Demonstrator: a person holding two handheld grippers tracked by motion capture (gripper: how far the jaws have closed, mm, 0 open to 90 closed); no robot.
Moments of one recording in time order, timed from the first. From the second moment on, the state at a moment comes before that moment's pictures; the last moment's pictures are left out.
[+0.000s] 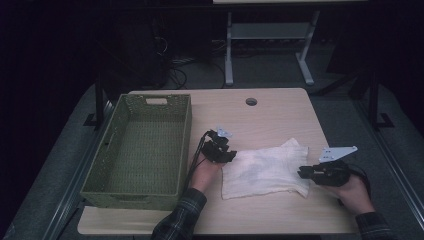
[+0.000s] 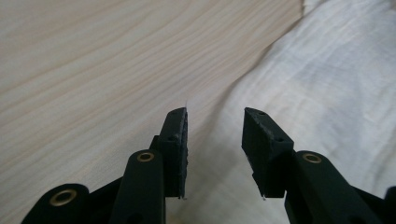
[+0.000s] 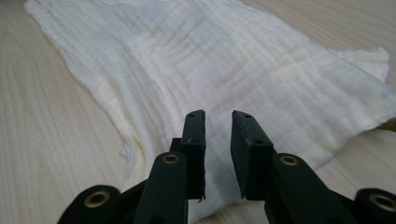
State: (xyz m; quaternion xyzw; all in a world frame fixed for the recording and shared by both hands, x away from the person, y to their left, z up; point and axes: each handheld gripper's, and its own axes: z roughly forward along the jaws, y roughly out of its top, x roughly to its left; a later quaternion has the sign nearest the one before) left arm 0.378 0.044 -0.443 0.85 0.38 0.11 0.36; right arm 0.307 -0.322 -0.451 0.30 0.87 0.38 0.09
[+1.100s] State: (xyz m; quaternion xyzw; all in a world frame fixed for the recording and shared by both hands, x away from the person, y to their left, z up) left arm 0.294 -0.005 -0.427 0.89 0.19 0.02 0.41; right arm 0.307 -0.336 -0.454 0.33 0.86 0.38 0.11
